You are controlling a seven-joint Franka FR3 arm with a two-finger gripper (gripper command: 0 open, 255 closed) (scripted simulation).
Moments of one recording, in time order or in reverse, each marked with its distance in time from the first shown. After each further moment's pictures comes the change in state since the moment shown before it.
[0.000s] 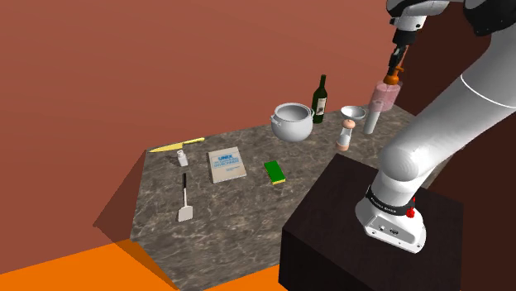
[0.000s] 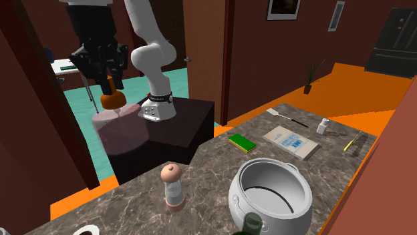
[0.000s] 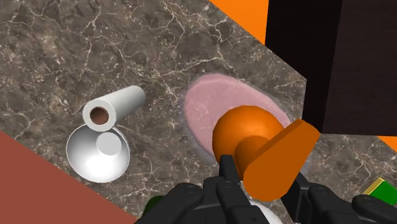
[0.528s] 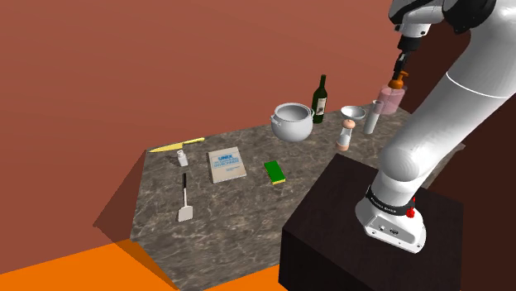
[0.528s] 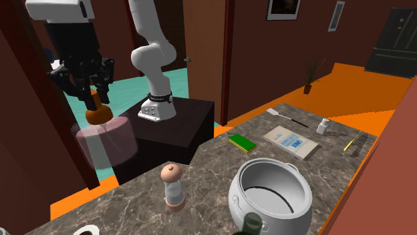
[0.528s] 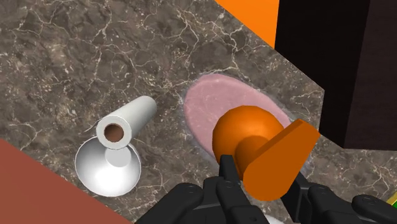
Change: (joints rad) arm 0.010 0.121 -0.112 0.025 0.079 0.075 -0.130
